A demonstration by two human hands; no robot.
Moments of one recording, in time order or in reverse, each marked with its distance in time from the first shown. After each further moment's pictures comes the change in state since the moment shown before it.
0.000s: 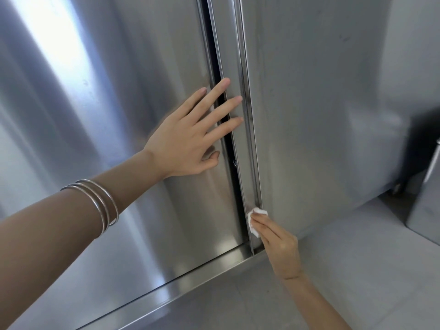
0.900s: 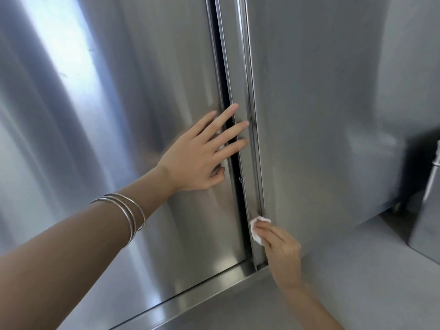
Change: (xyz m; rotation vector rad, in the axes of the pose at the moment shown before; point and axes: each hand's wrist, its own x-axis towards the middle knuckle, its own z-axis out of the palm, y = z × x) left_hand 0.001 0.002 -0.006 -0.022 -0.038 -0.010; right_hand 0.030 -0.023 -0.009 -0.163 0.044 -0.054
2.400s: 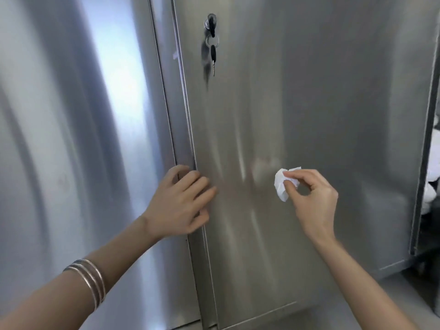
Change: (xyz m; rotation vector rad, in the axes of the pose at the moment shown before) left_hand -0.074 -0.028 -0.115 0.120 0.086 -0.218; right_hand 0.187 -0.100 -0.079 0.401 0.091 0.282
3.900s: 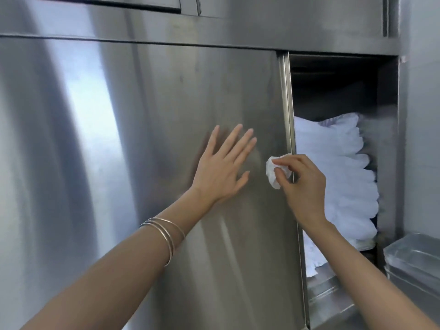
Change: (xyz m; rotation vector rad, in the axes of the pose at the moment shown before) left_hand 0.286 0.028 0.061 0.176 -0.207 -0.184; right_hand 0.181 0.012 -0.106 -0.256 0.075 -0.293
